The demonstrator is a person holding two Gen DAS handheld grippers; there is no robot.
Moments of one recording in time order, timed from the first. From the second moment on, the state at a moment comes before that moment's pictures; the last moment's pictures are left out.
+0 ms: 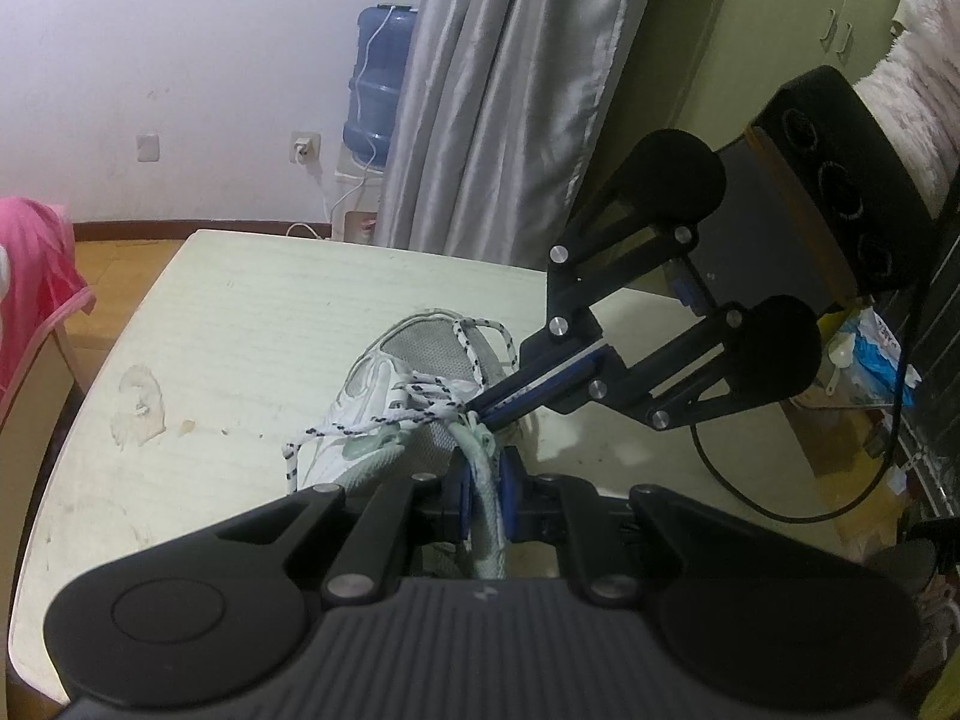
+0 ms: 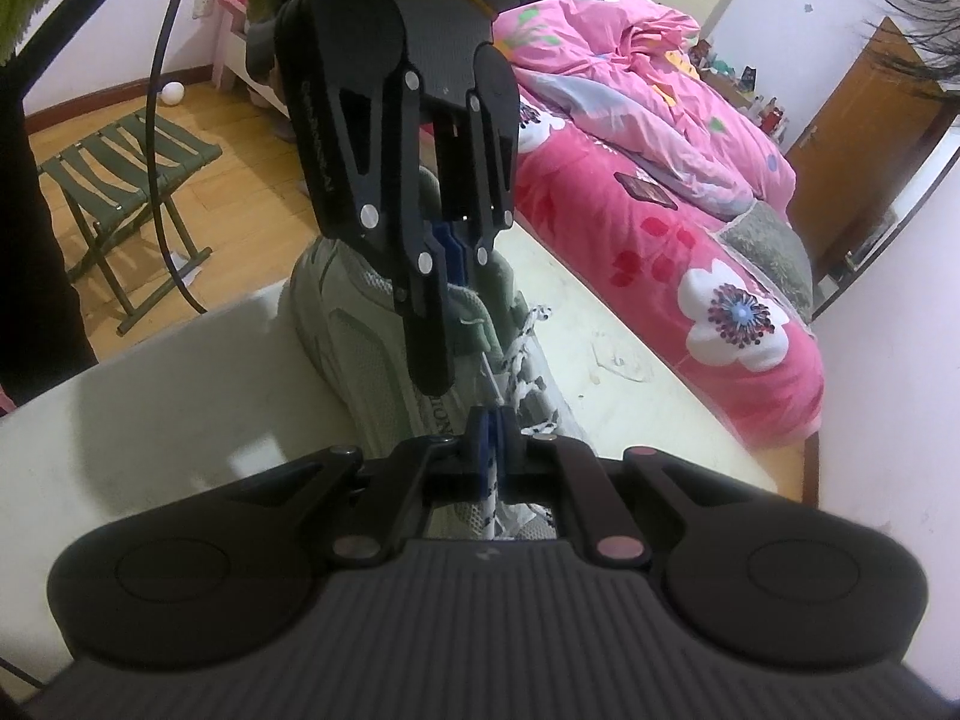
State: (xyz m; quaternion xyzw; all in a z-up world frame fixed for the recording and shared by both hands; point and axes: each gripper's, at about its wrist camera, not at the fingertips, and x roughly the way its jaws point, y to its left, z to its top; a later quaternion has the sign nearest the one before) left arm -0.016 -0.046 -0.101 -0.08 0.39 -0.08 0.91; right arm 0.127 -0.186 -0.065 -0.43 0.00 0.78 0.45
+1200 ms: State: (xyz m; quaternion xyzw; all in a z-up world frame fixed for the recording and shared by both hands) left arm -0.006 -0.063 -0.096 -0.09 0.38 -0.08 0.92; right arm 0.118 -0.189 -0.060 -0.44 -0.04 0.79 0.42
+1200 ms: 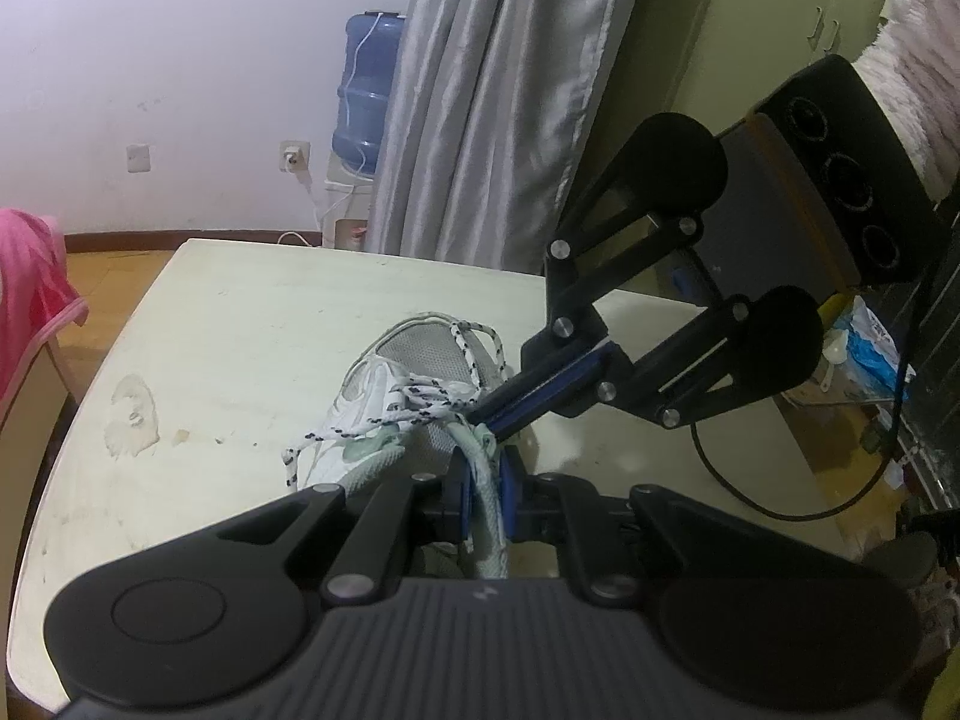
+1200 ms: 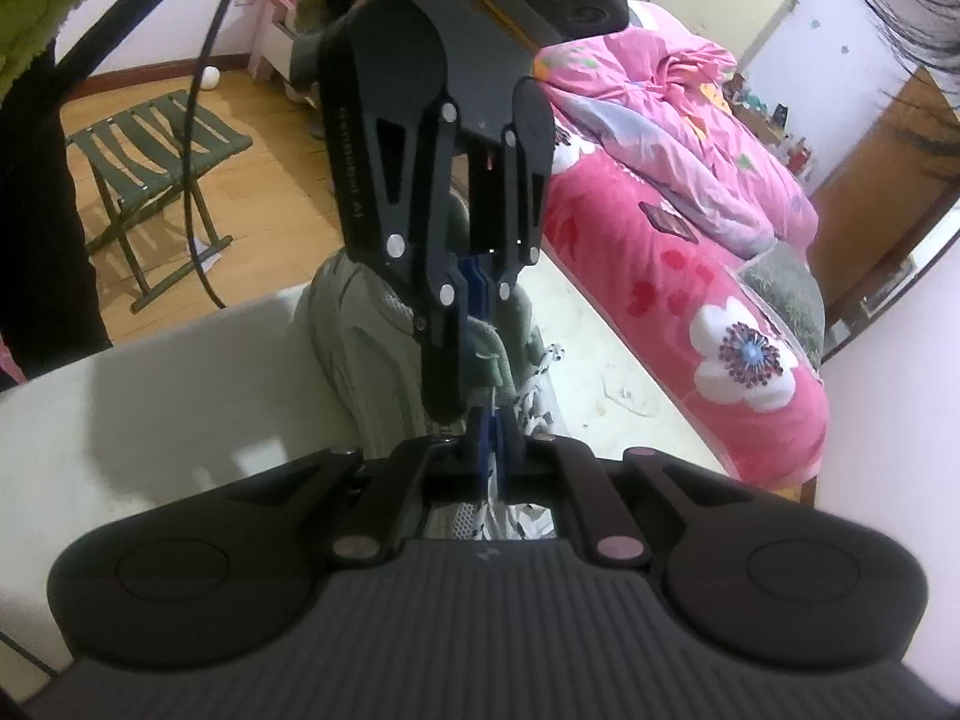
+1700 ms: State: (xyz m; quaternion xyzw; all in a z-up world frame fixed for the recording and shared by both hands) left arm -0.006 -0.058 -0.102 -0.09 0.38 -0.09 0.92; right arm 0.120 -0.190 -0.057 -0.43 -0.07 0.80 0.40
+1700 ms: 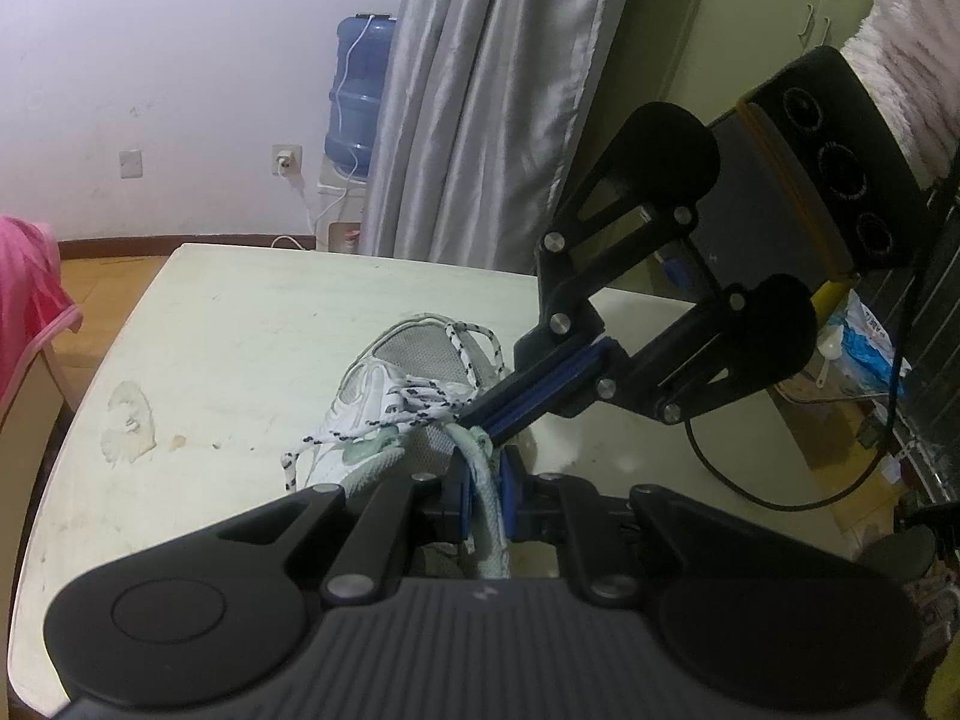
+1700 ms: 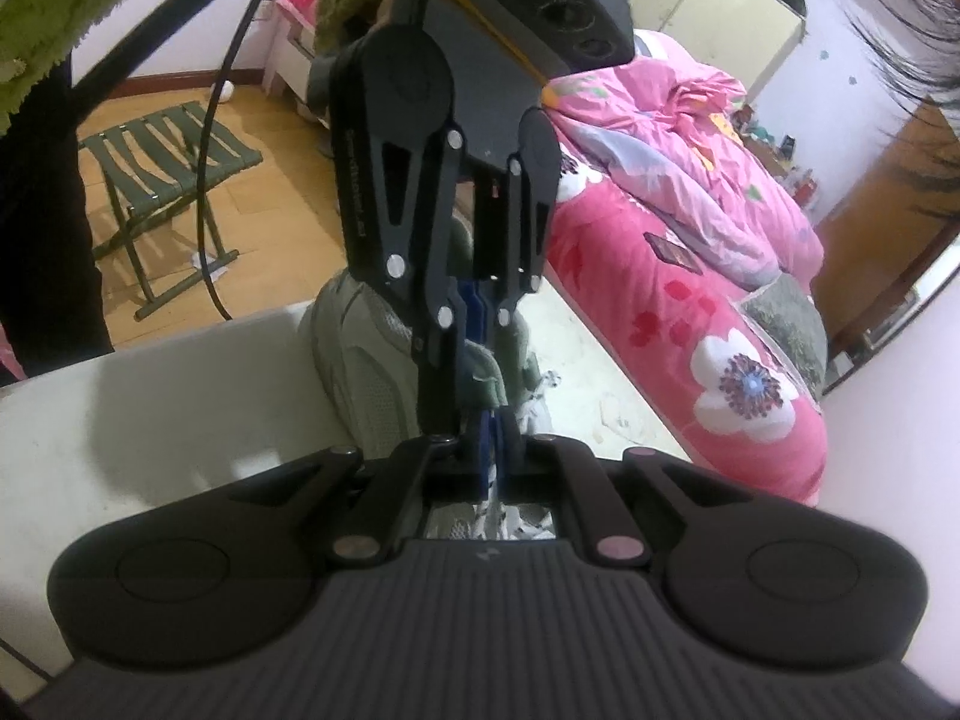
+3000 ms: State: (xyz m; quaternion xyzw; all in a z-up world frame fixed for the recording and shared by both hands) left arm -0.011 -0.068 -0.105 -0.02 0.36 -0.10 0.93; right arm 0.222 -0.221 -0.152 0.35 0.79 0.30 0.40
